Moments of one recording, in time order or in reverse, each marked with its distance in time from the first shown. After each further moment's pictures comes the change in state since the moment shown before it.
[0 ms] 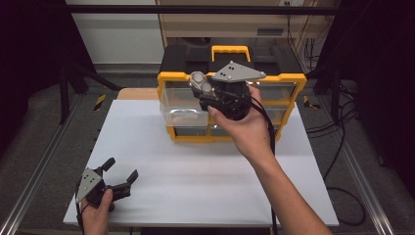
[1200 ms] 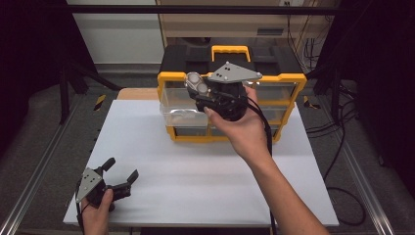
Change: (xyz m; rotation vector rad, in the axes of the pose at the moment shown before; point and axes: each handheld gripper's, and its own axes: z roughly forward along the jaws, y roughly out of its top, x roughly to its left) left arm 0.000 0.000 0.000 0.002 0.001 0.002; right arm 0.006 0.002 0.003 -0.007 0.021 -0.001
